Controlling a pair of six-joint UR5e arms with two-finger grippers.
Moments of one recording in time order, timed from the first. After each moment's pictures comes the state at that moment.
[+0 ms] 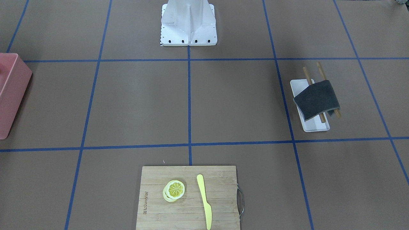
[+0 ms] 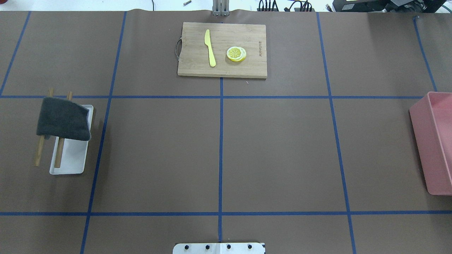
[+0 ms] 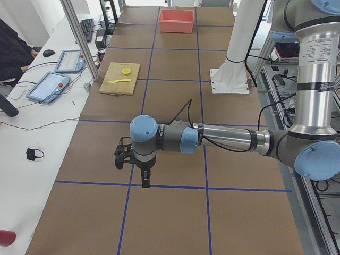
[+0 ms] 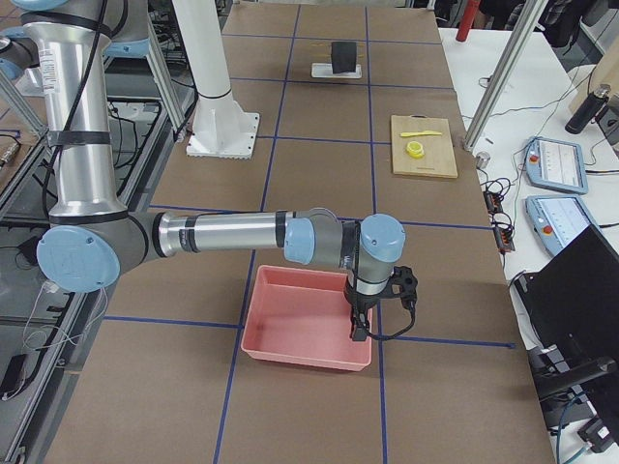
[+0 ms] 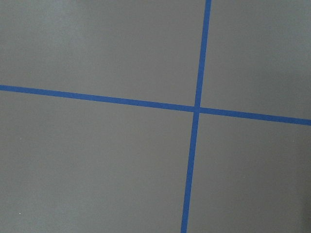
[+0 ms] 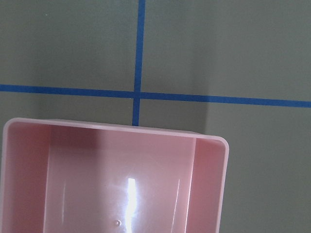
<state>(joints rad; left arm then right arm) -1.61 -1.53 -1.72 -1.56 -2.31 -0.15 1.58 -1.52 1.62 -1.73 2.26 -0.09</state>
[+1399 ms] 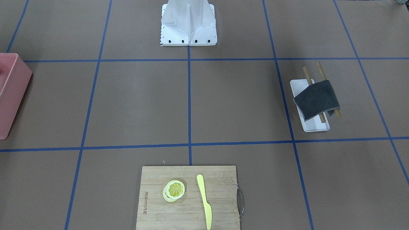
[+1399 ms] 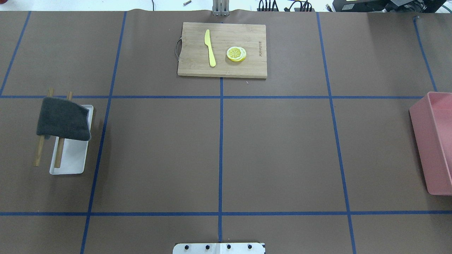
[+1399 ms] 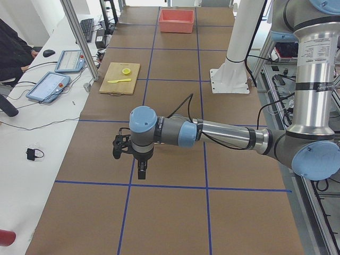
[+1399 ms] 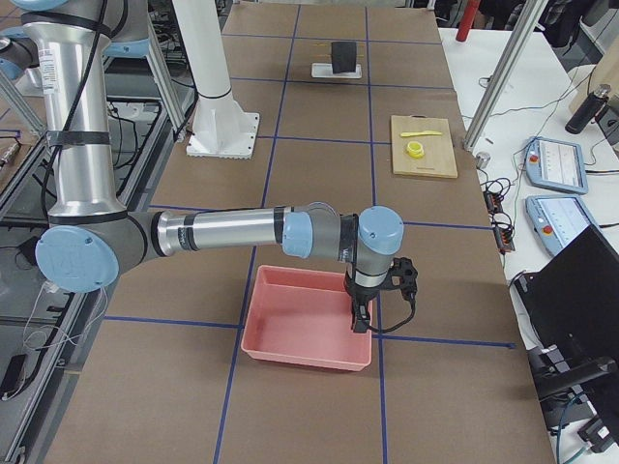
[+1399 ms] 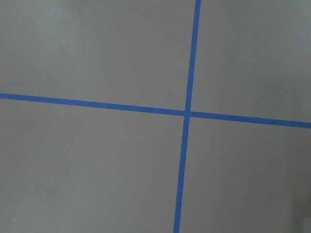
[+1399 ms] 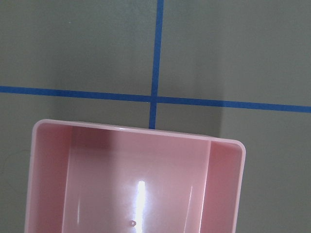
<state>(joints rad) -1.58 -1.55 -1.77 -1.61 -2.32 -0.17 1.58 -1.53 1.65 -1.74 2.30 -0.09</state>
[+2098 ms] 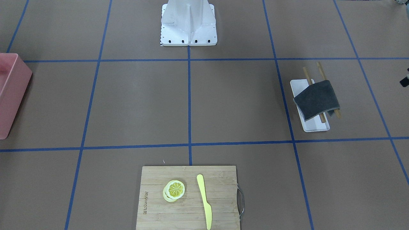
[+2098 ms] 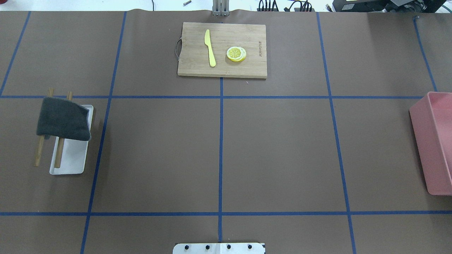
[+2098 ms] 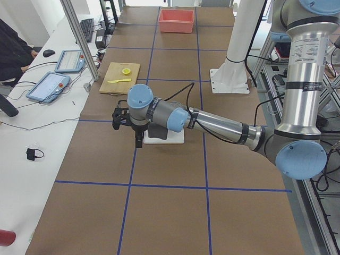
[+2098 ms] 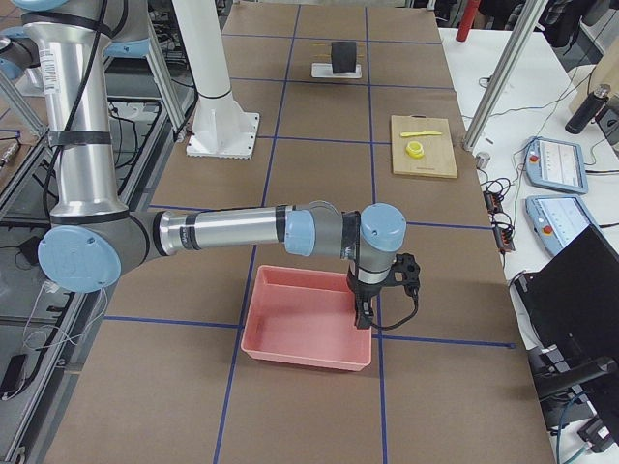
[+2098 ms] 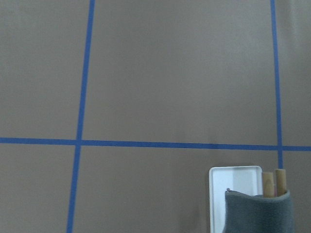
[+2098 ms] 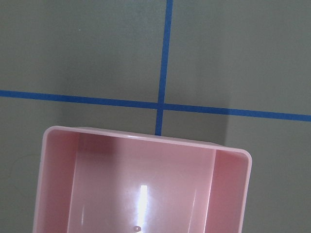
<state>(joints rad) -1.43 -1.60 -1.81 -1.75 -2.48 -0.49 1.57 -1.52 1.65 -1.73 2.30 -0.09</state>
